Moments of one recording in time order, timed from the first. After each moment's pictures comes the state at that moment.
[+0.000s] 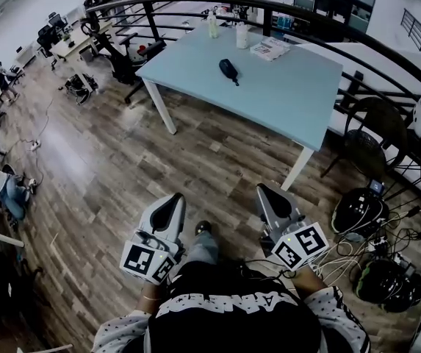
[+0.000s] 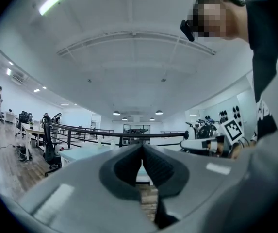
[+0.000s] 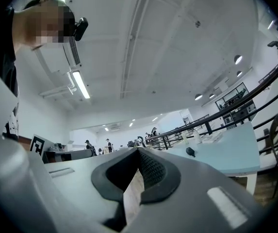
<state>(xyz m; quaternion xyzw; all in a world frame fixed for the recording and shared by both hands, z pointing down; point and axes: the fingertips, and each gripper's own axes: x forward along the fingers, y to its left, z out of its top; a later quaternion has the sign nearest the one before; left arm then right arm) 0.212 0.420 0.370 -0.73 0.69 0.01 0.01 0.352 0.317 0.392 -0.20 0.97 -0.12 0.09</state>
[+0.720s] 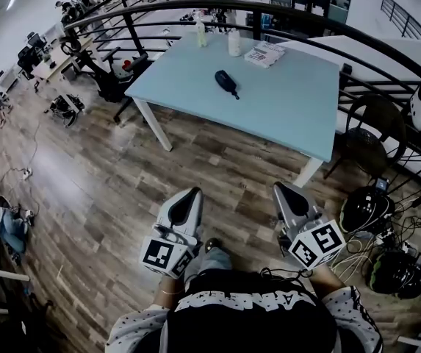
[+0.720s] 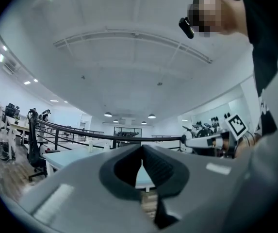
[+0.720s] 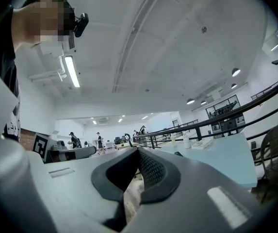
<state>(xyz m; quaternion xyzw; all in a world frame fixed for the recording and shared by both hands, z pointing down) 0.116 0.307 0.372 -0.77 0.64 0.03 0.01 0.275 0.235 0.384 -0.27 0.96 -0.08 0.05</state>
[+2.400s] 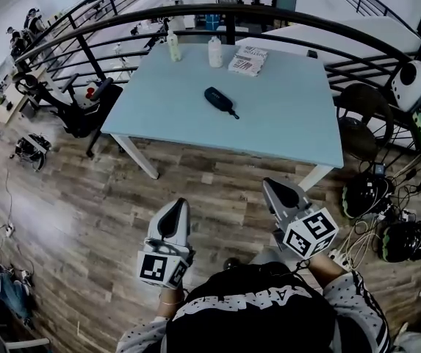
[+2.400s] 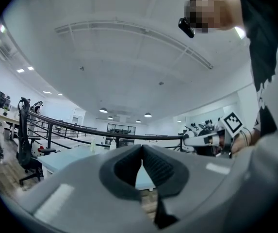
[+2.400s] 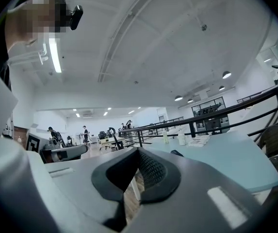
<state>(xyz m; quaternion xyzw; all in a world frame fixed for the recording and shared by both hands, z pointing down) -0.120 0.182 0.393 -0.81 0.59 0.03 -0.02 0.058 0.112 0.400 -0.36 0.93 -0.10 0.01</state>
